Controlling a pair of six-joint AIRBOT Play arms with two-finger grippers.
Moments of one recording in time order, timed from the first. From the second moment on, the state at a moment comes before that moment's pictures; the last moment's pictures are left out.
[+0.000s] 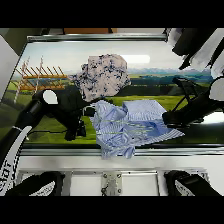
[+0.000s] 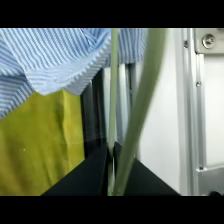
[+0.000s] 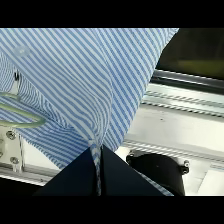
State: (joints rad) left arm -0.26 -1.22 1.01 1.07 -1.56 -0.22; right arm 0.20 -1.00 1.30 -1.37 1.82 1.74
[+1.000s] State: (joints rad) left arm -0.41 -1.43 1.15 0.97 -1.47 -0.23; right arm 0.37 -1.17 1.58 -1.30 1.72 1.78
